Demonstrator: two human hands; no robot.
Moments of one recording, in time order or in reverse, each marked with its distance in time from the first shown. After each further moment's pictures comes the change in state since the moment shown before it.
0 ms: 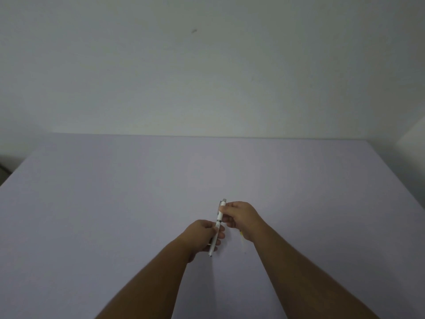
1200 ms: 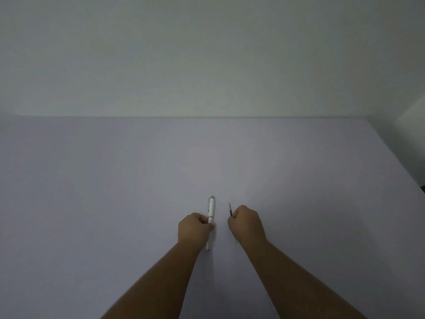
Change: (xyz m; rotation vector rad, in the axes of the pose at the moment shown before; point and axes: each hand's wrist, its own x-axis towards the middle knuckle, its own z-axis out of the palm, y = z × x) left_hand 0.047 -0.033 0.023 0.259 0.413 -0.002; right_hand 0.010 0.058 -0.012 -0.819 0.382 0.090
